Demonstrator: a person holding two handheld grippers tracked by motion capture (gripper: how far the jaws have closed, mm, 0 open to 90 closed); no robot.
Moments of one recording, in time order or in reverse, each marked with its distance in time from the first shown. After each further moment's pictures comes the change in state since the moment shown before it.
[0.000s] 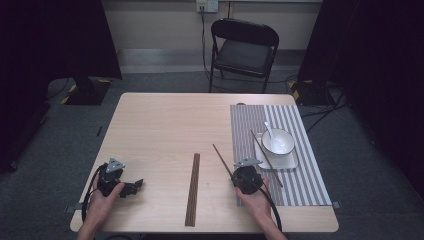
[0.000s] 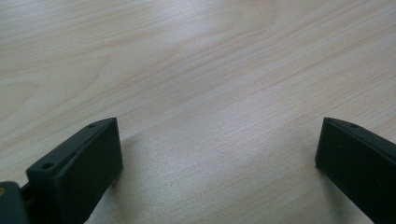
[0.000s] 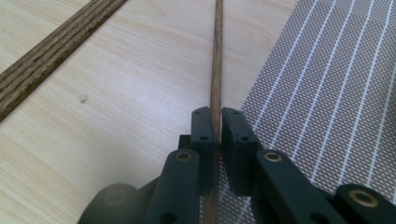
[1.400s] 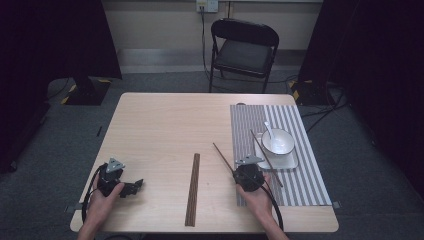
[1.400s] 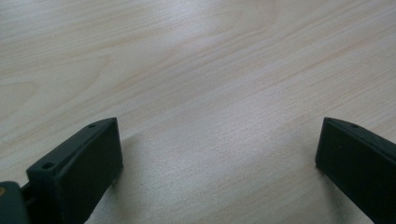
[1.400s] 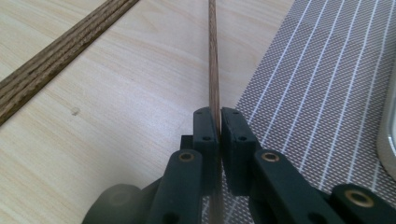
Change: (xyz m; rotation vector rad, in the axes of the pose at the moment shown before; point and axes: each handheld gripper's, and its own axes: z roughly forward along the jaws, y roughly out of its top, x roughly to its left) left arm 0.000 0.000 0.000 0.000 0.001 0.000; right arm -0.006 0.005 -0.003 -0.036 -0.012 -0.018
